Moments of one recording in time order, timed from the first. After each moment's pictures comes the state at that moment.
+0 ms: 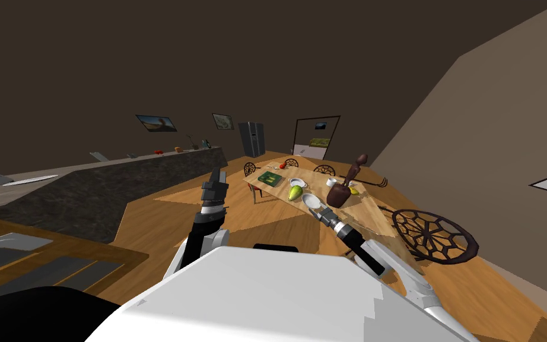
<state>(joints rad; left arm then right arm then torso) 0.54 -0.01 -0.02 -2.39 -0.09 -0.44 -0.06 0.41 -0.72 0.12 -1.76 0.56 -0.38 0.51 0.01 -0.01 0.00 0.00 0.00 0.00</state>
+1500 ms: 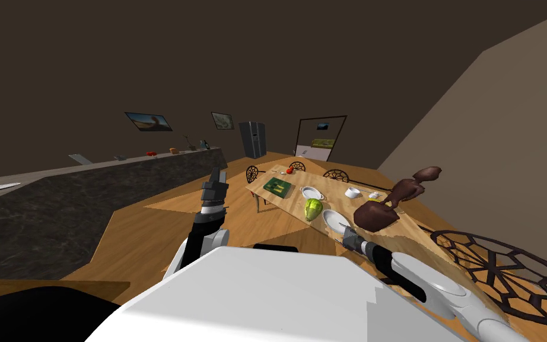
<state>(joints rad) 0.54 -0.01 -0.02 -2.39 -0.09 -0.44 -0.06 0.39 -1.03 0.29 -1.39 0.86 -0.31 0.79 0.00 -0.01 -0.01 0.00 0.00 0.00</state>
